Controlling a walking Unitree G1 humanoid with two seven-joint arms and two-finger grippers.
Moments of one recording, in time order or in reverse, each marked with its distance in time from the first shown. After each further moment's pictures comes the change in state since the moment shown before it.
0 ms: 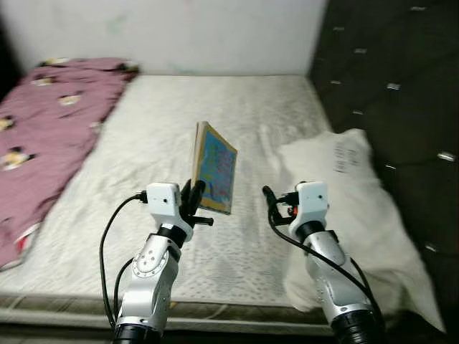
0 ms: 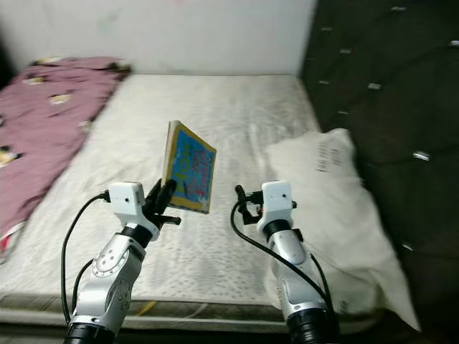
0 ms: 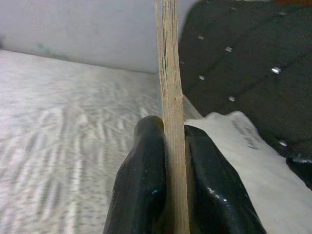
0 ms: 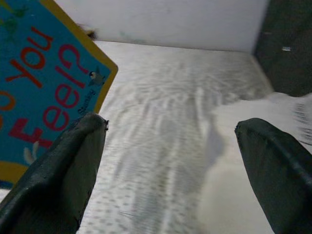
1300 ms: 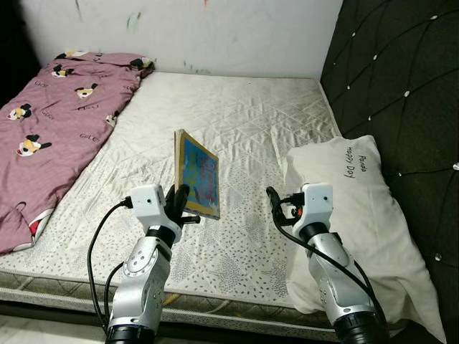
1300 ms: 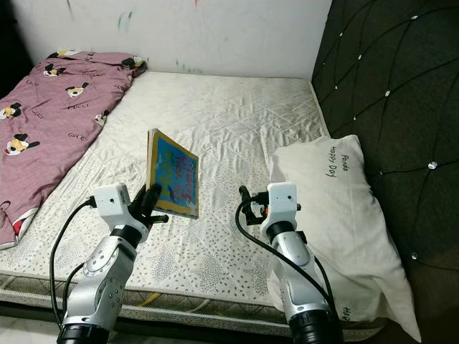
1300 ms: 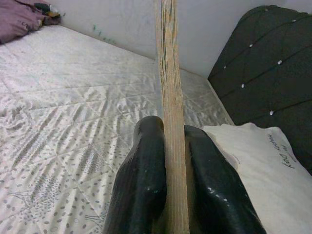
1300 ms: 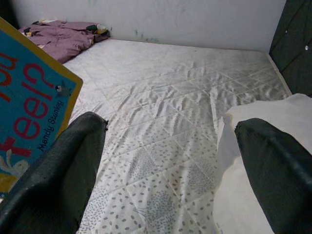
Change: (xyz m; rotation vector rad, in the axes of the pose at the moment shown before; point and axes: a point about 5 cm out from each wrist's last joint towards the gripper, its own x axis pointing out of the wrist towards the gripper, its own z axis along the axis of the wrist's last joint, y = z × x) left arm -0.005 0.020 -0.002 -0.103 0.044 0.142; right arm -0.003 -0.004 -0.004 0.039 0.012 -0.014
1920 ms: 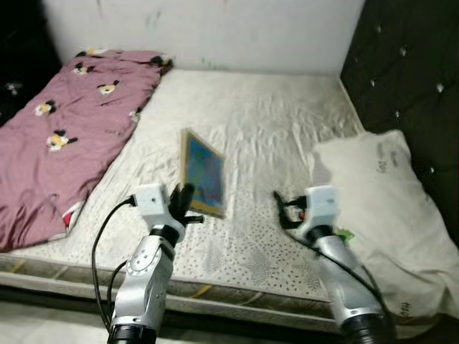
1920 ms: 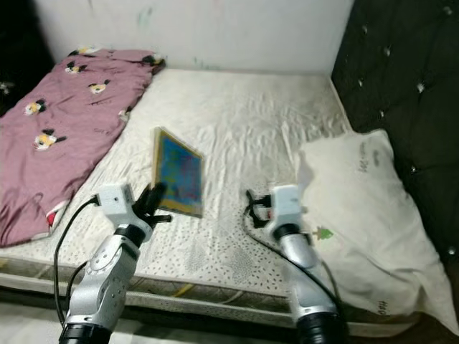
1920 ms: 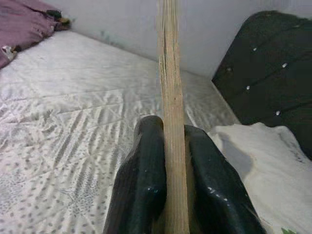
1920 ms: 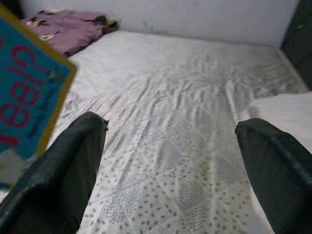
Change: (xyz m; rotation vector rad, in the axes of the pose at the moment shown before) left arm 0.001 -0.005 0.001 0.002 -0.004 -0.025; right arm -0.002 -0.008 -0.003 -0.014 0.021 -0.017
